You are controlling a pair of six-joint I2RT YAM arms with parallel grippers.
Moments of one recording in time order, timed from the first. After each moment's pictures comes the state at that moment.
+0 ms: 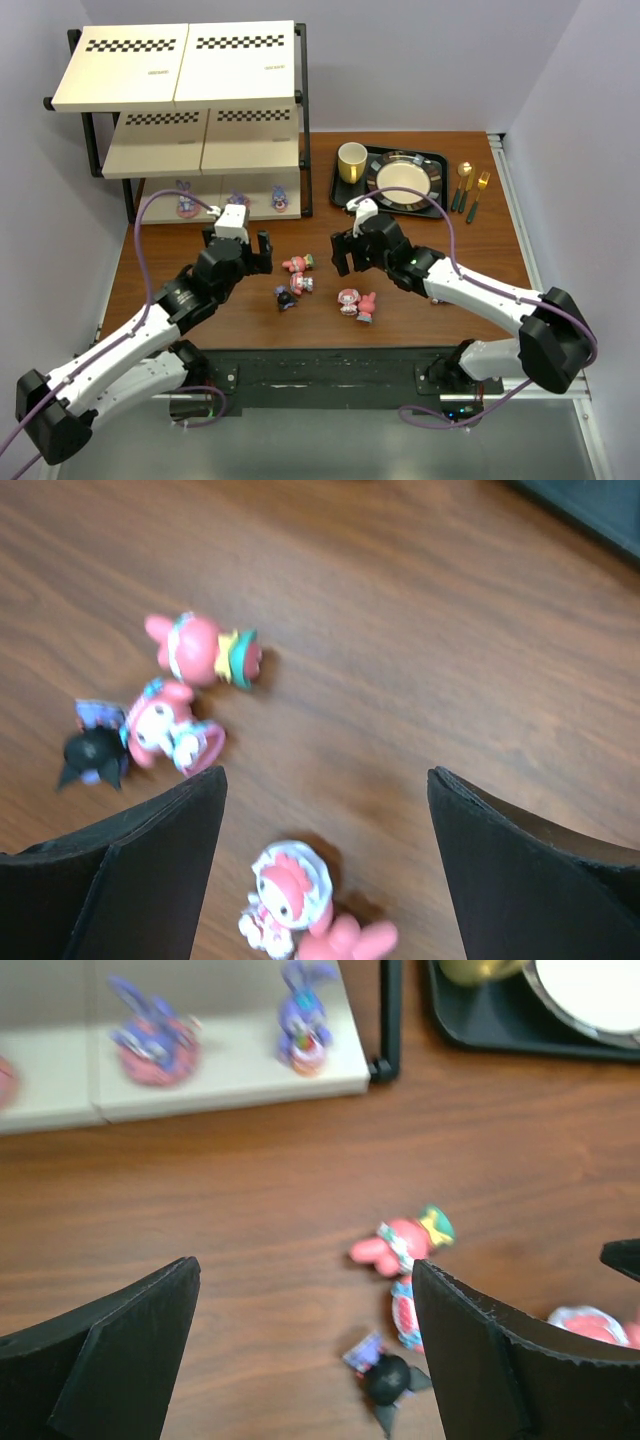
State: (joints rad) left arm -0.71 0.79 0.63 -0.27 -0.49 -0.34; right arm 0.77 1.31 0.81 -0.12 0.12 0.26
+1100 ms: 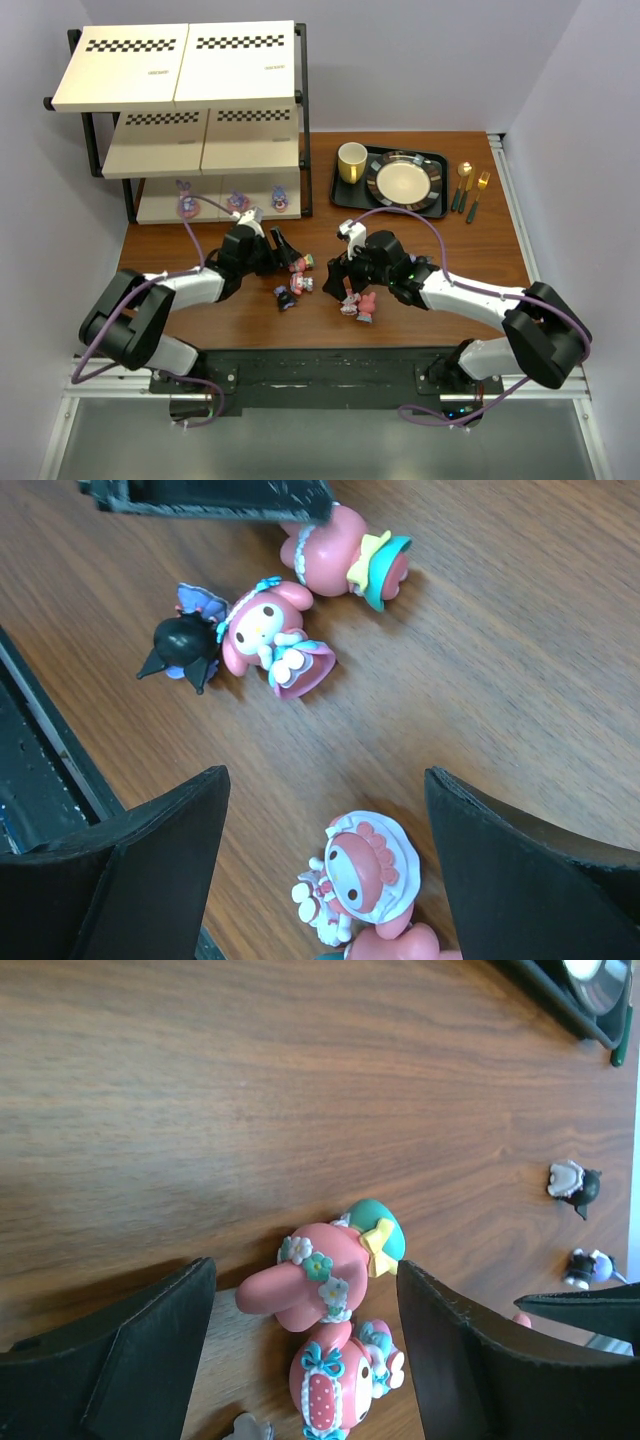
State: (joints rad) left arm -0.44 1.44 0.48 0.37 0.16 -0.76; right arm 0.77 1.34 0.62 0.11 -0.23 0.23
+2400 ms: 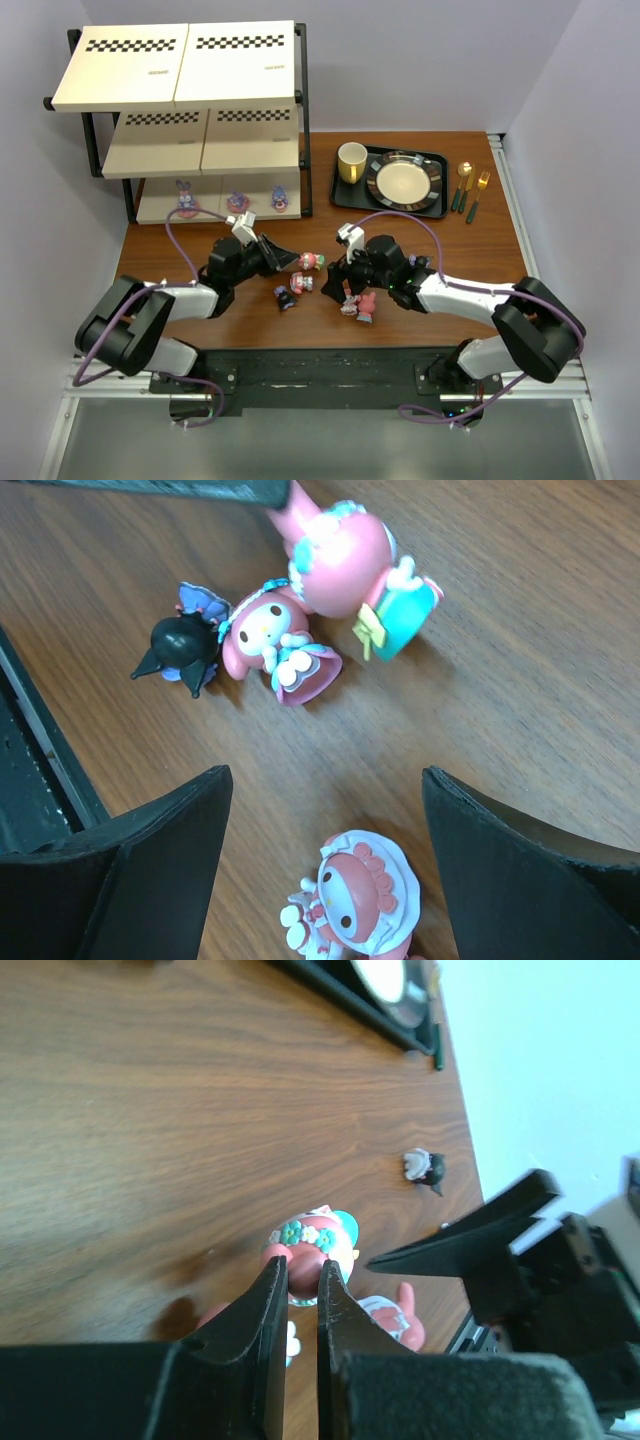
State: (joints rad) left arm -0.42 1.41 0.31 0.79 0.33 -0.89; right arm 0.77 1.38 0.57 0.26 -0.25 0.20
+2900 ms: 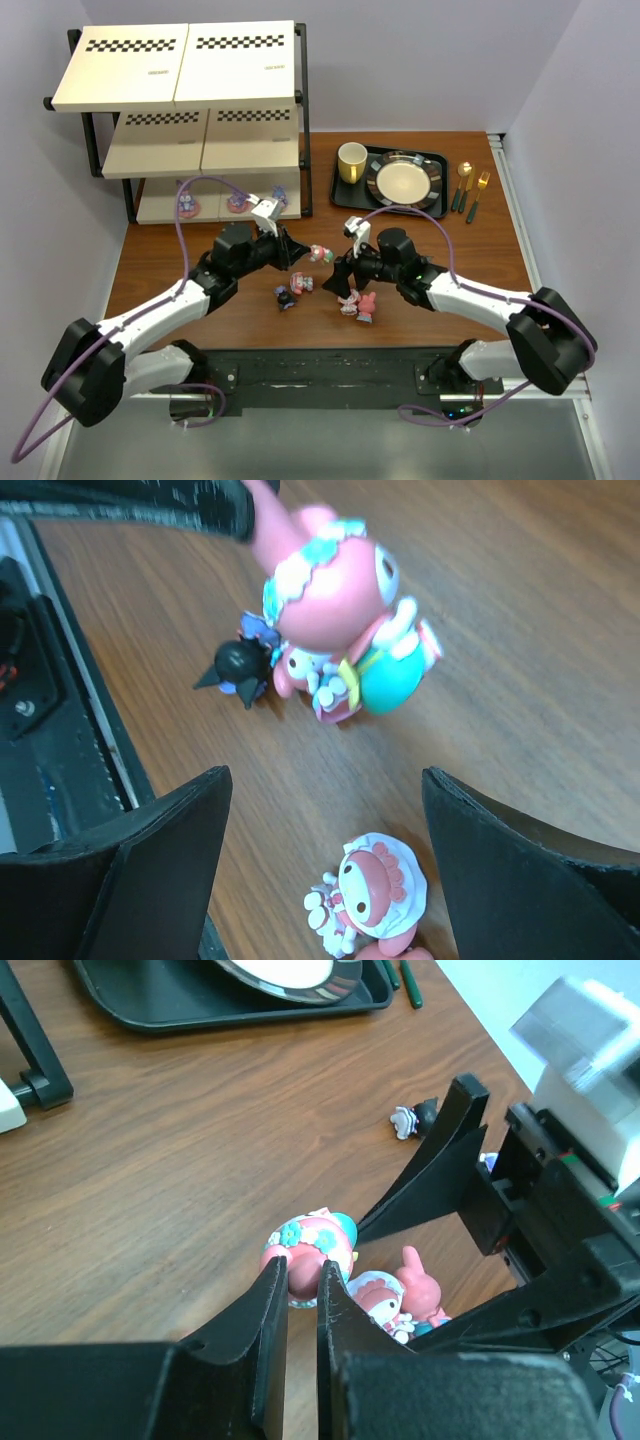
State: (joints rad) left arm -0.60 1.12 0.56 0.27 0.24 -0.44; right arm 0.70 1.30 0.58 0.24 -0.40 0.19
